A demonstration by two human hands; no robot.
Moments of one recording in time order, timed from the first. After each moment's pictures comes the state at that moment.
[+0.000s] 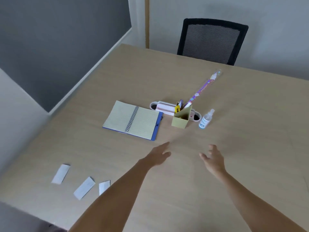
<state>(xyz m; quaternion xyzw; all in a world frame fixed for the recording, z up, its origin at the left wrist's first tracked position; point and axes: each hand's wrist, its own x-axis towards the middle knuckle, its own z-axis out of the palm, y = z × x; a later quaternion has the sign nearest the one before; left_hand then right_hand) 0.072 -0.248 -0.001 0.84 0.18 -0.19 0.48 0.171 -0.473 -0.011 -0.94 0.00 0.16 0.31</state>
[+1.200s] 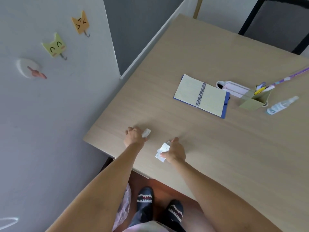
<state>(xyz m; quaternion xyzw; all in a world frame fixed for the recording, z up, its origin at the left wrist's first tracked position) -0.207 0.029 -0.034 0.81 0.49 -0.12 0.30 -0.144 -0.124 -0.023 -0.92 -0.06 0.32 0.20</state>
